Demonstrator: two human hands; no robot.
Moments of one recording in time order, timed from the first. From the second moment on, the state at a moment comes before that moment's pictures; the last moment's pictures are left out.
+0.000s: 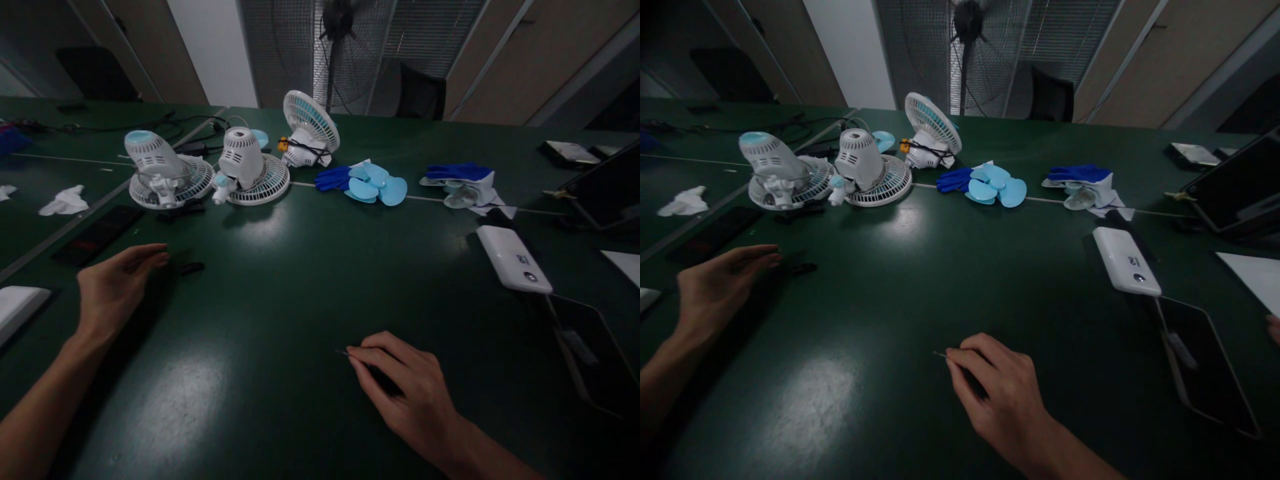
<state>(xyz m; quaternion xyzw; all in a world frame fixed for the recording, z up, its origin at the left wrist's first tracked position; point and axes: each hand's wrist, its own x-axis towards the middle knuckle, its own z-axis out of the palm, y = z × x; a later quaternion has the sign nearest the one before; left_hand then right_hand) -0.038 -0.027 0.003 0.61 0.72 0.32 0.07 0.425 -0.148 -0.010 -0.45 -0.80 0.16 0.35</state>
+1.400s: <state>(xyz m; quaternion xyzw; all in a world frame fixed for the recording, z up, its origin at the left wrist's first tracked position) -0.024 -0.033 0.012 0.63 0.73 0.20 0.19 0.424 -0.147 -0.010 -0.45 -0.81 0.16 0.35</state>
